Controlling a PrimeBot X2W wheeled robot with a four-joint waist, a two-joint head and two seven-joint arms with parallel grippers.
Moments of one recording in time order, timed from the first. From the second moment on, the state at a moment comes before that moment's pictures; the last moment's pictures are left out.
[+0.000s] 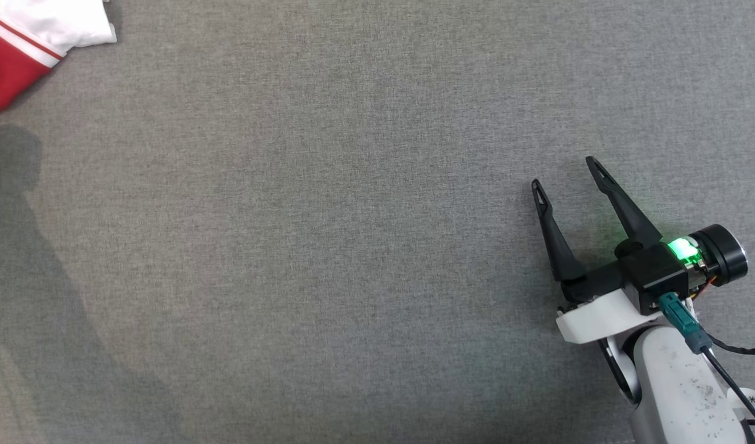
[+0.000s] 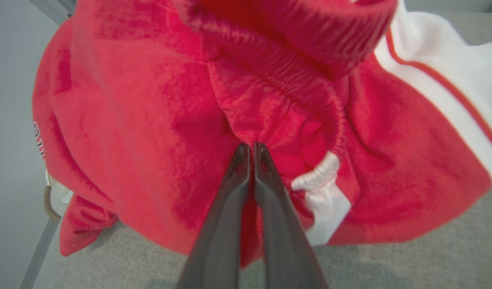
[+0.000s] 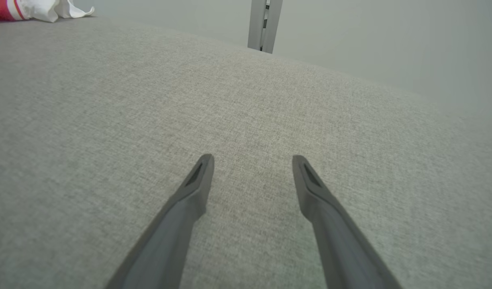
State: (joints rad) left arm -1.03 0.50 -0.16 1.04 -0.44 -0.09 0.09; right arm -0.24 -0.05 0.07 0.02 -0.16 0.13 -0.26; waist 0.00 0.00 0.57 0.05
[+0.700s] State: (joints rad) left arm -1.02 0.58 -0.20 0.89 -0.41 -0.08 0.01; right arm -0.23 -0.05 0.07 0.06 -0.08 0.13 -0.26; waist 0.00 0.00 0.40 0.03
